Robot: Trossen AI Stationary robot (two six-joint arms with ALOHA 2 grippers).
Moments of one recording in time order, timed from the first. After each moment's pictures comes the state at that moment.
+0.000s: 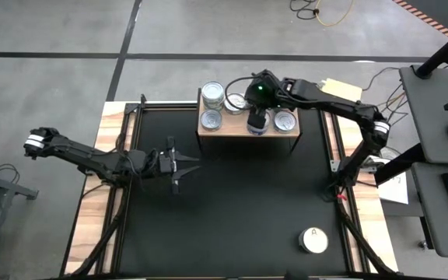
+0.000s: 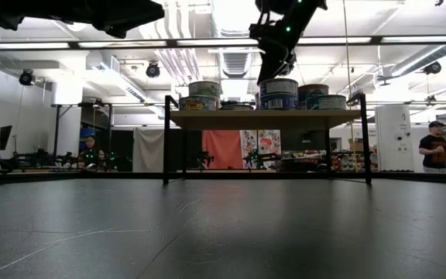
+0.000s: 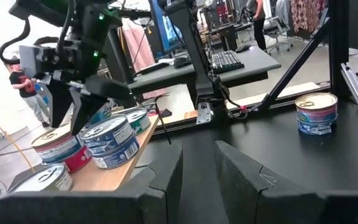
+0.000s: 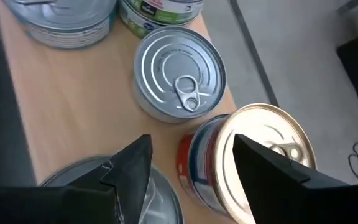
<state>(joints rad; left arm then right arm) -0.21 0.96 0.46 0.50 -0.36 0.28 -0.46 1.67 1.64 -0.84 0.19 -0.28</state>
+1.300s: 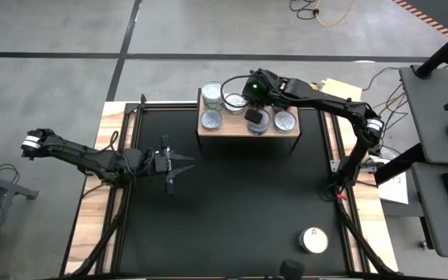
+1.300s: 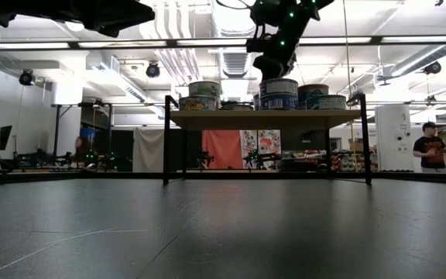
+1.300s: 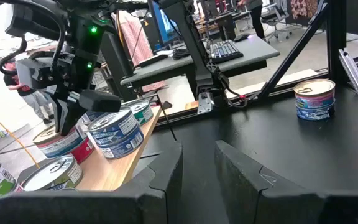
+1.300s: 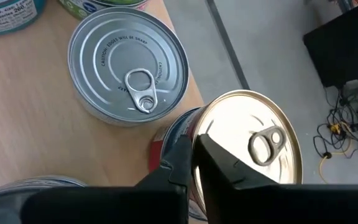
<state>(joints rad) -0.21 0.85 0.46 0.35 -0.36 0.30 -0.50 1.75 1.64 -0.80 0.29 -0.30</state>
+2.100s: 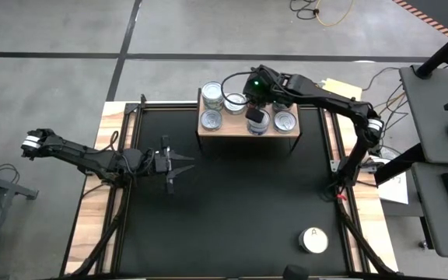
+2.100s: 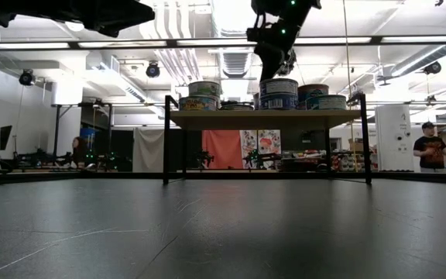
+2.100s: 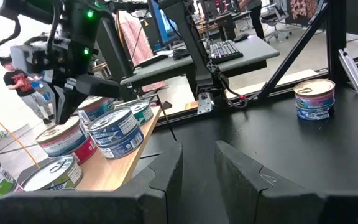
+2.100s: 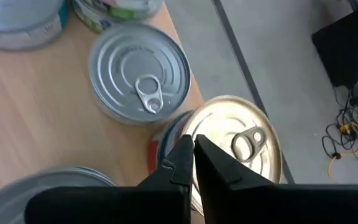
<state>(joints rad) -0.21 0.85 0.46 0.35 -0.36 0.30 -0.48 1.74 1.73 -0.90 0.28 -0.28</state>
